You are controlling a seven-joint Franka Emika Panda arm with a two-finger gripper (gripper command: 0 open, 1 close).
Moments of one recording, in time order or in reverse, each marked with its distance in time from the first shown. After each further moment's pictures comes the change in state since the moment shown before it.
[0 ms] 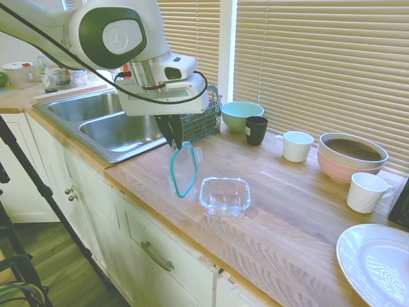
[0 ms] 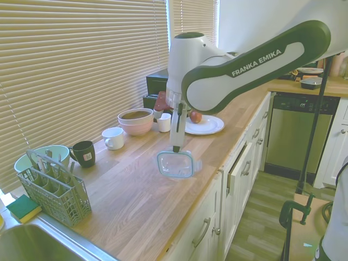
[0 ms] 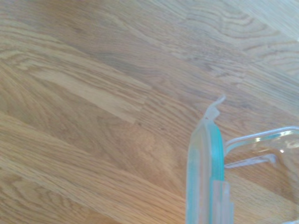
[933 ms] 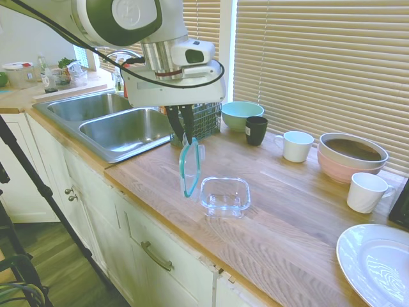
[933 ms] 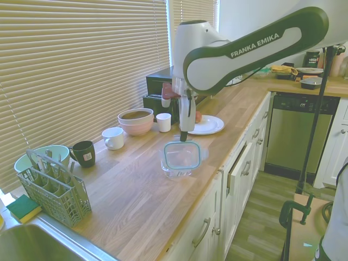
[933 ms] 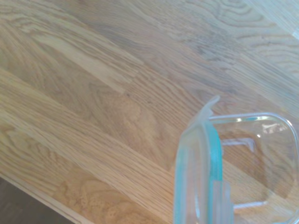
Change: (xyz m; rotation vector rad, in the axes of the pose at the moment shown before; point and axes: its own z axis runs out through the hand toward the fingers) arm 0.022 0.037 -0.026 -0.009 -0.067 -0.138
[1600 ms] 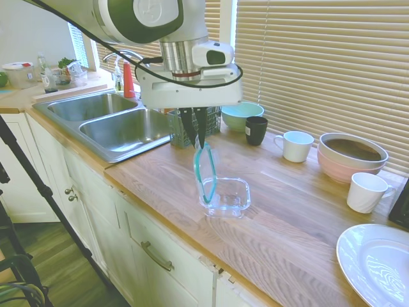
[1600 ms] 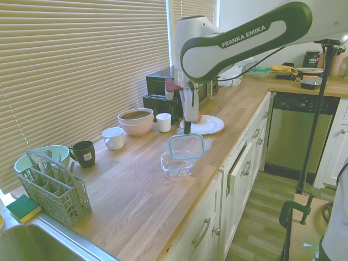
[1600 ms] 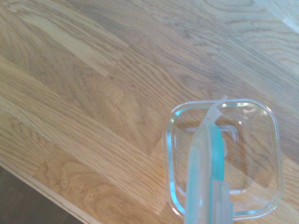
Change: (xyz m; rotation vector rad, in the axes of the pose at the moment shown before) arm 0.018 0.029 0.002 0.004 -0.031 -0.020
